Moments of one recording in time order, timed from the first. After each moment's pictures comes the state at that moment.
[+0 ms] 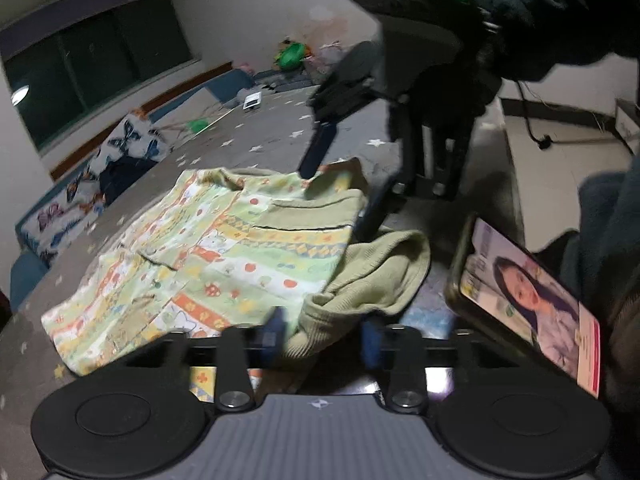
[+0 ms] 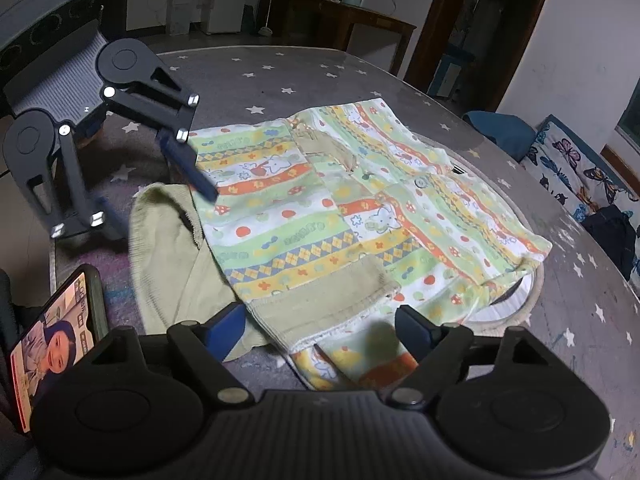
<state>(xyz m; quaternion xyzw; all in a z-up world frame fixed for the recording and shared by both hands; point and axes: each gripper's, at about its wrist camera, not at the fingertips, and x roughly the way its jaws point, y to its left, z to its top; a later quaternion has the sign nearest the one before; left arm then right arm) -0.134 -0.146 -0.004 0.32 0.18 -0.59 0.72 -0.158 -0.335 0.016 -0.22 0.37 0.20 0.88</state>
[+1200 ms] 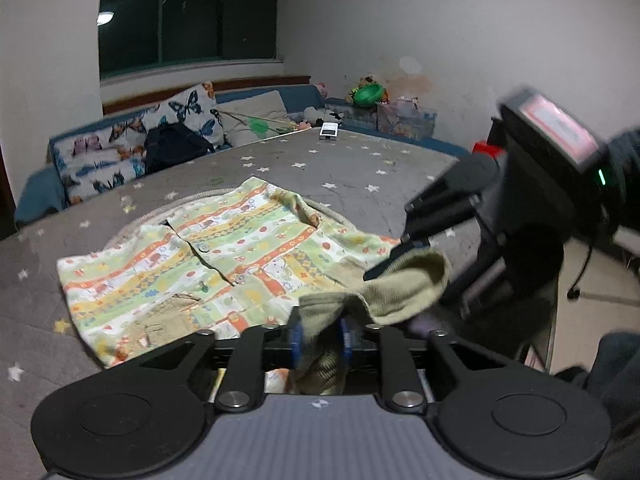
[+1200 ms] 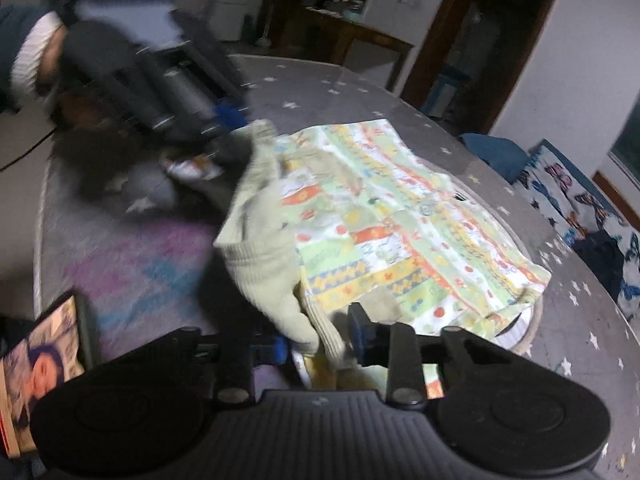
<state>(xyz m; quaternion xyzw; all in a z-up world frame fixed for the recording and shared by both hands) -0.086 -0.140 0.029 0.17 0.23 -0.56 0.78 -0.153 -0.312 0.013 -0.23 0.33 0.19 0.90</state>
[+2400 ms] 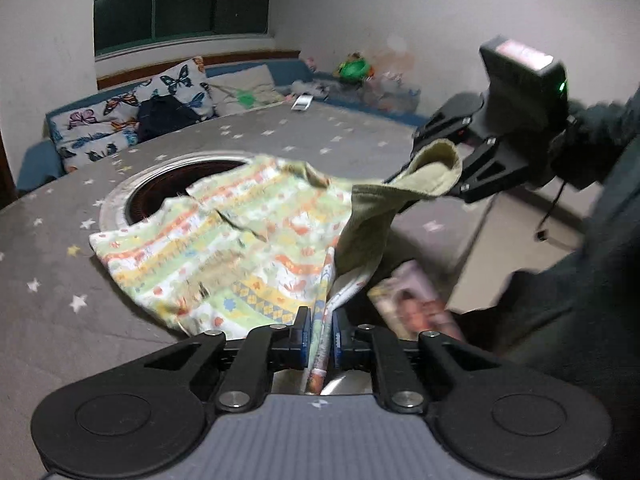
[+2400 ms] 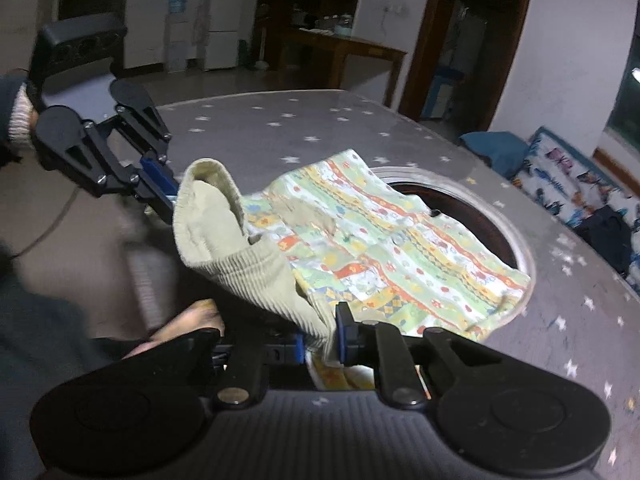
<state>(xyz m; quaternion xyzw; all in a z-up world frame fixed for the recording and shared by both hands) -0.166 -0.053 0.057 0.16 0.29 -0.57 0.75 -0.237 -0.317 0.077 -0.16 0.34 0.22 0.90</state>
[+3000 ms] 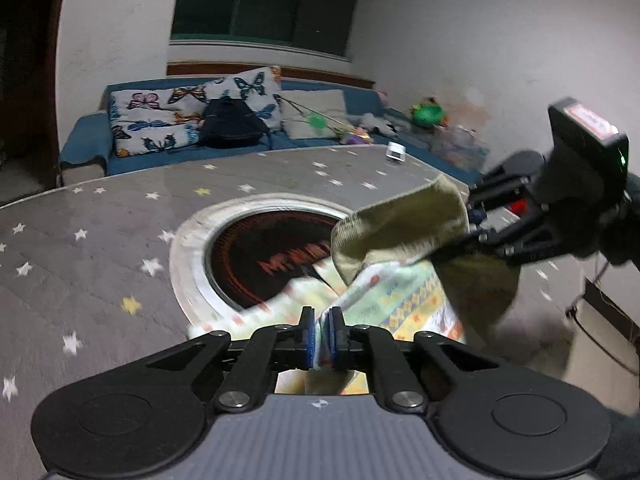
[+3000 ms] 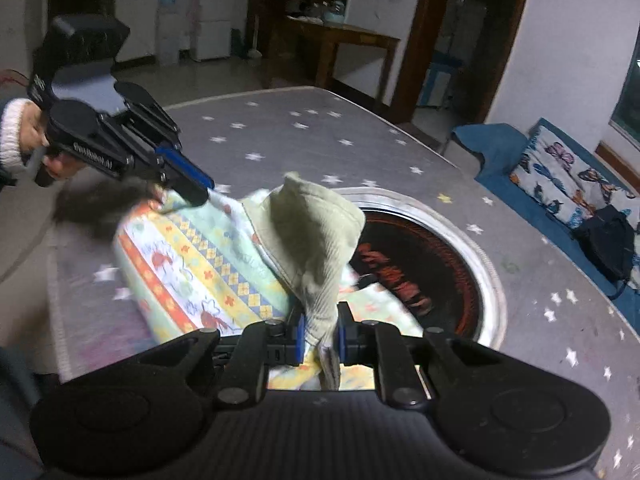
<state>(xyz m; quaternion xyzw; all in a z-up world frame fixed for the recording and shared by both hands) 0.001 -0.106 0.066 0.08 0.30 -0.49 0.81 -0.082 -0.352 0.097 -0.17 0.36 0.19 0.90</state>
